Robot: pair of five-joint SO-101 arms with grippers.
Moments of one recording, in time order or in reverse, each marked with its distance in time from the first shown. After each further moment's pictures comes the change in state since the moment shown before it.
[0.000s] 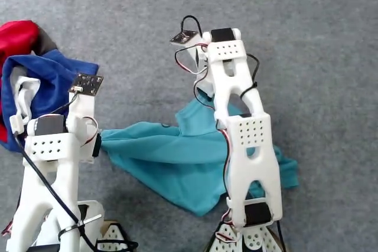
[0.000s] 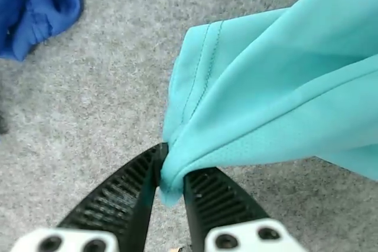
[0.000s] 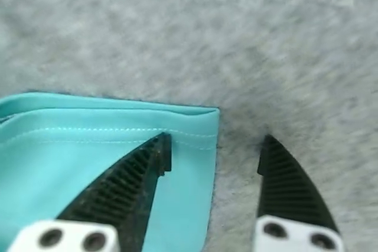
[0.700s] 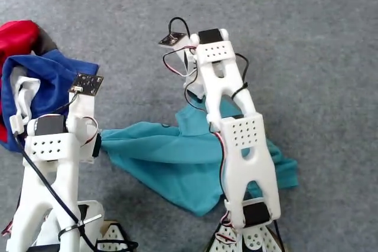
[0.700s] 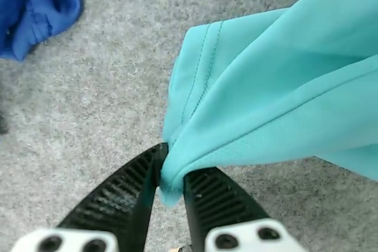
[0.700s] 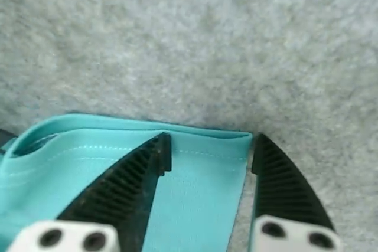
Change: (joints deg) left arm 0.0 0.0 0.0 0.0 0.0; right arm -3.6 0.9 -0.3 -0.6 -2.4
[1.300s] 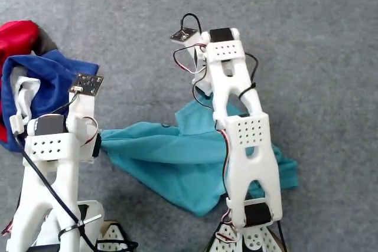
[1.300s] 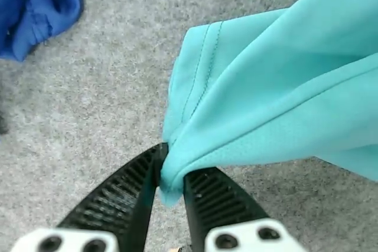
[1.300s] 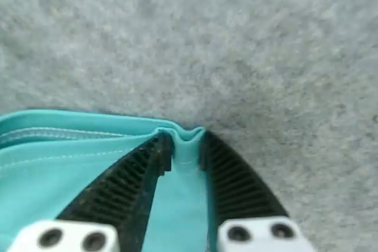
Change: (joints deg) left arm 0.0 0.0 0.0 0.4 0.0; right arm 3.2 1.1 -0.9 -0.6 -0.1
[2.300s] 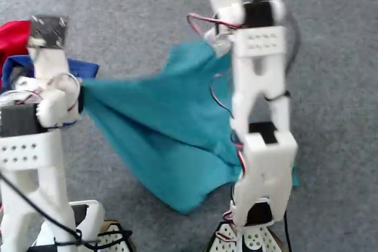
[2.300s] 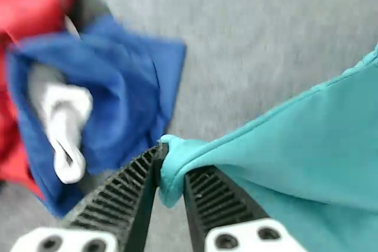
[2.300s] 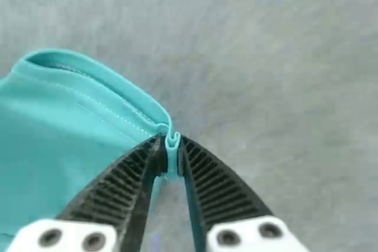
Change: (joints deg) left arm 0.0 -0.2 -39.6 4.5 8.4; right arm 3.6 -35.4 -9.6 3.3 -10.3
